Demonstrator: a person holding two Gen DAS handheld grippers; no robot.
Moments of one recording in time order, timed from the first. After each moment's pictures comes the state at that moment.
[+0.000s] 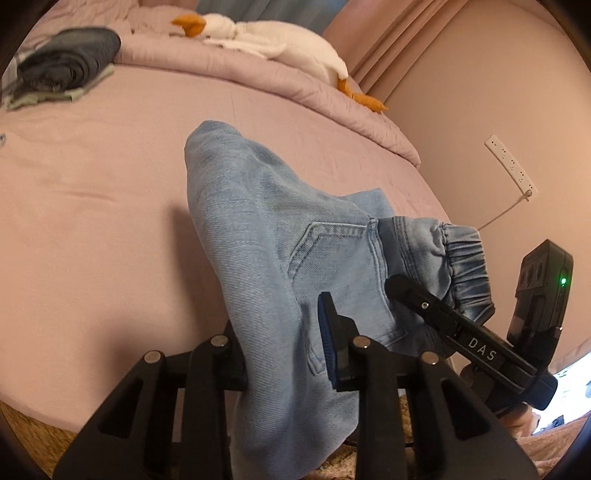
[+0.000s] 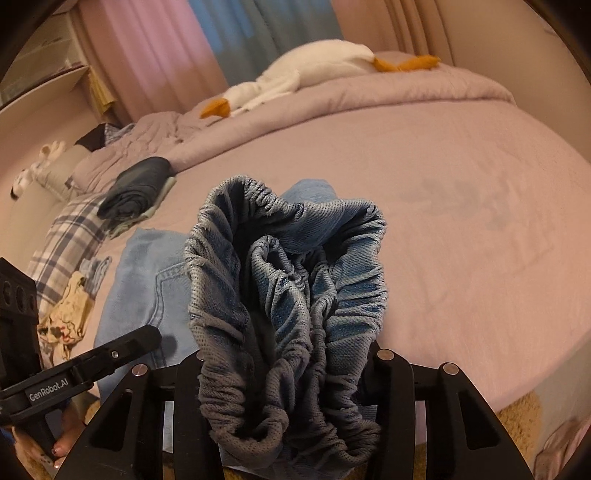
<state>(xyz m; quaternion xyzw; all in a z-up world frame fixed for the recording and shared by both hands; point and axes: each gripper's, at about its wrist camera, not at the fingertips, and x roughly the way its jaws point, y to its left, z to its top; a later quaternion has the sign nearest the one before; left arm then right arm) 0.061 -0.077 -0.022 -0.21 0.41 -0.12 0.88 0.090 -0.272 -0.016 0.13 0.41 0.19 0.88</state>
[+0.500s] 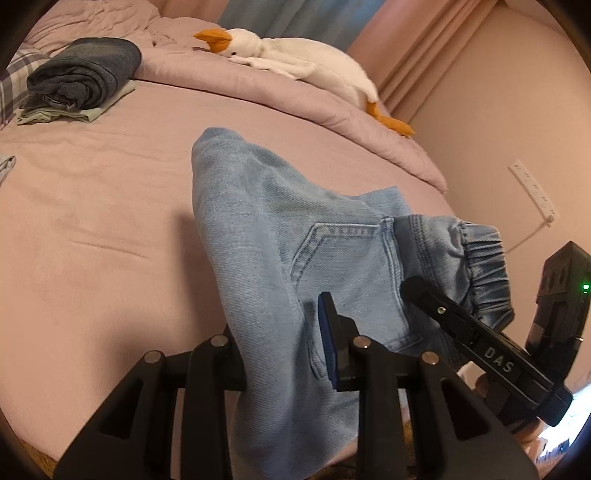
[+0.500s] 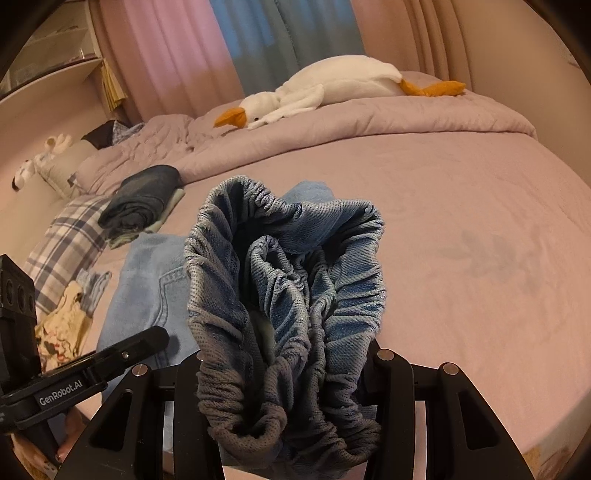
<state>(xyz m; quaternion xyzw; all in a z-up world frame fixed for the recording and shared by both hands) 0.108 -0.038 -0.025 -0.21 0.40 -0.07 0.89 0.137 -0.226 -0.002 0.10 0.38 0.20 0.89</state>
